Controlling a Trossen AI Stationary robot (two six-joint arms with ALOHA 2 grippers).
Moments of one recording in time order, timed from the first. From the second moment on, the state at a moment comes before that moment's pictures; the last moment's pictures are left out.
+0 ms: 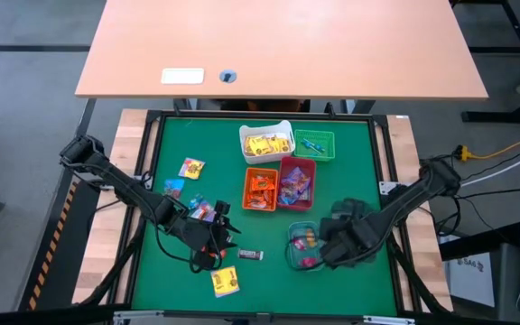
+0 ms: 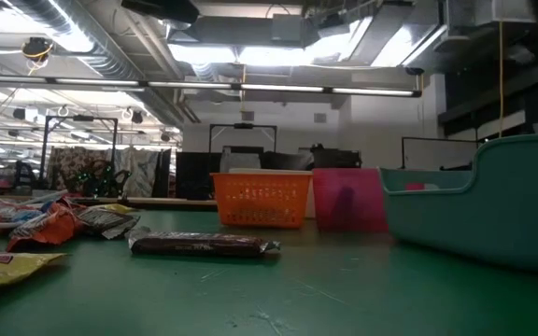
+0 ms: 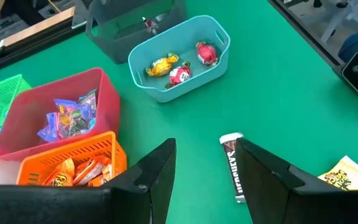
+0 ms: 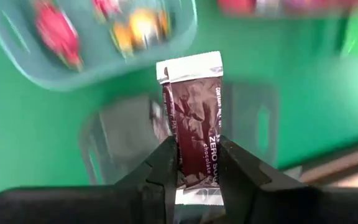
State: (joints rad) left arm -0.53 1.42 0.96 -0.23 -0.40 0.00; right arm 0.63 1.69 1.55 -1.57 0.14 0.82
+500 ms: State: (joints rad) left arm -0.53 1.42 0.96 -0.22 -0.40 -0.08; right arm 0.63 1.66 1.23 -1.52 -0.17 0.92
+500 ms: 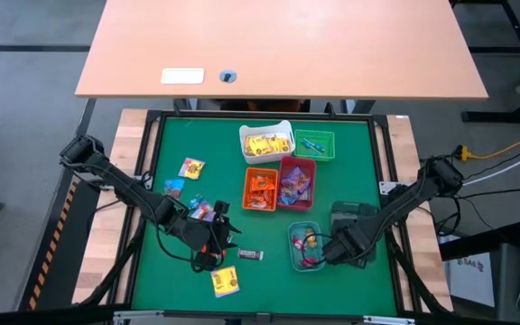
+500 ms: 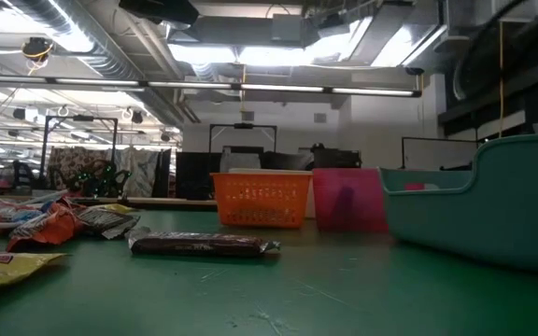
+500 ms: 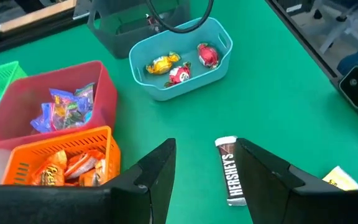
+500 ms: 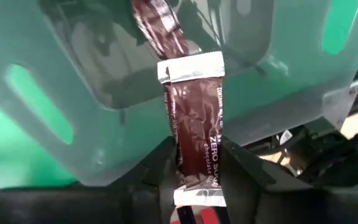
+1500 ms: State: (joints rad) left arm -0.52 1.80 0.96 -0.06 -0.33 -0.26; right arm 0.63 1.64 1.36 -1.57 -0.18 0.92
